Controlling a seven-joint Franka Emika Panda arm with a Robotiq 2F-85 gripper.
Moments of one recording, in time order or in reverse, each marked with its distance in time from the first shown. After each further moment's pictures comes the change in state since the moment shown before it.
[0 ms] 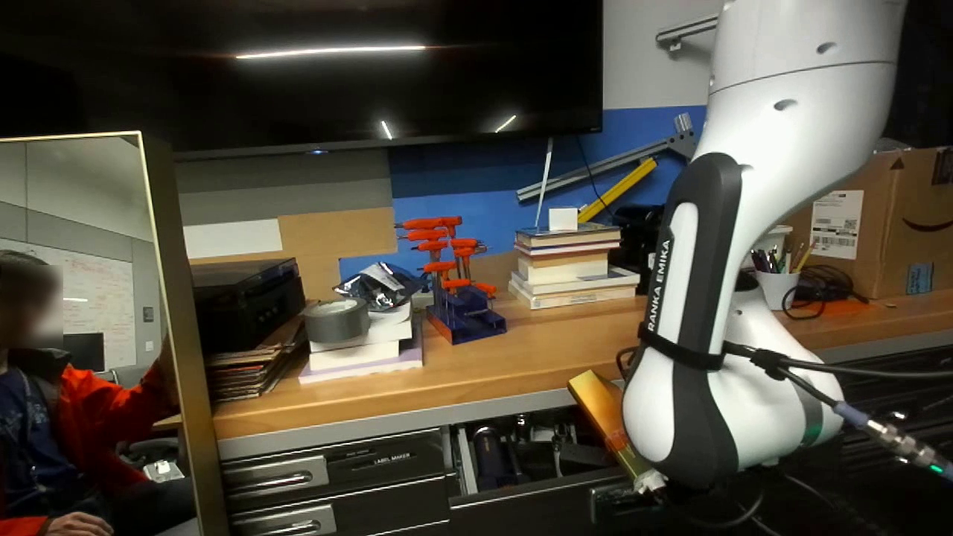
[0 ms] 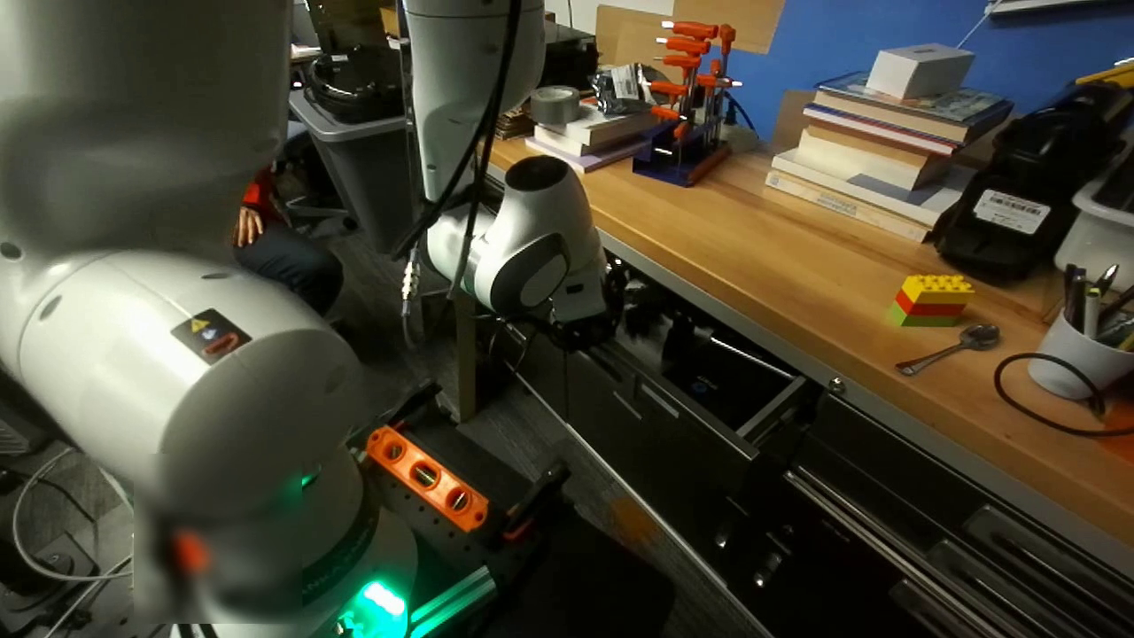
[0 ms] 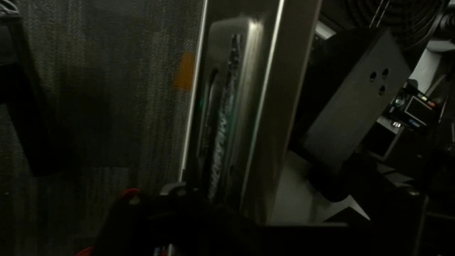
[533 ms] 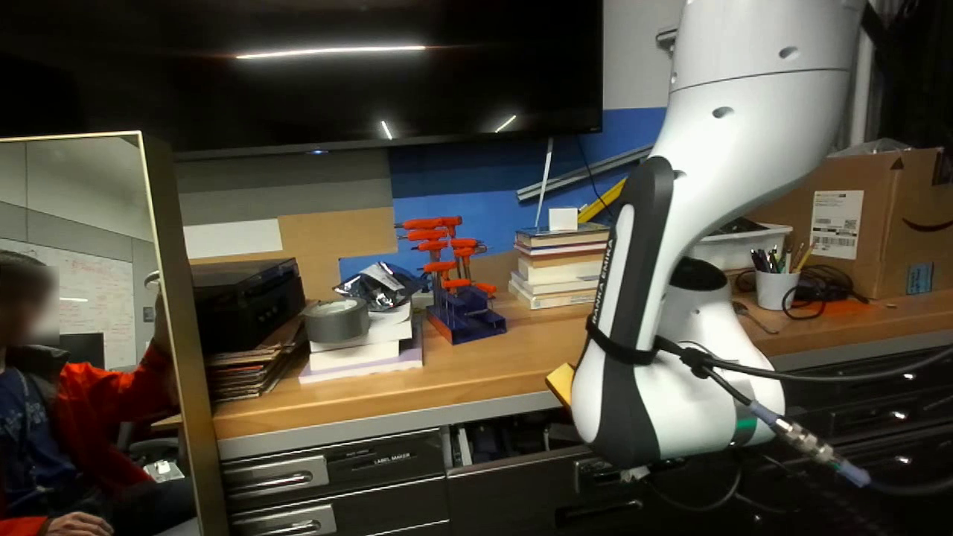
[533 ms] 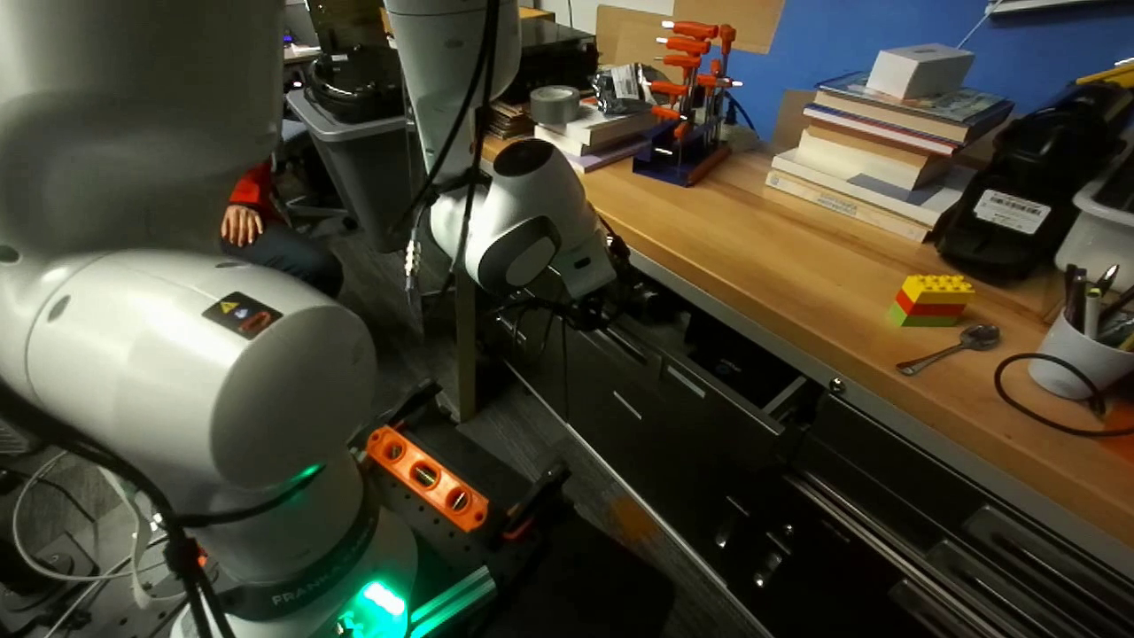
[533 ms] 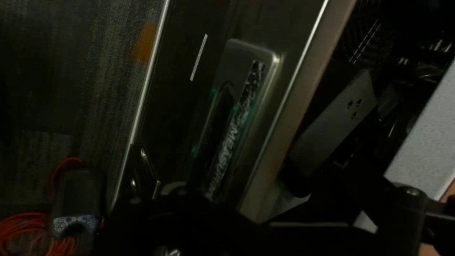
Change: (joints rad) arm 0.160 0.018 -0.058 0.080 0.251 0.051 -0.307
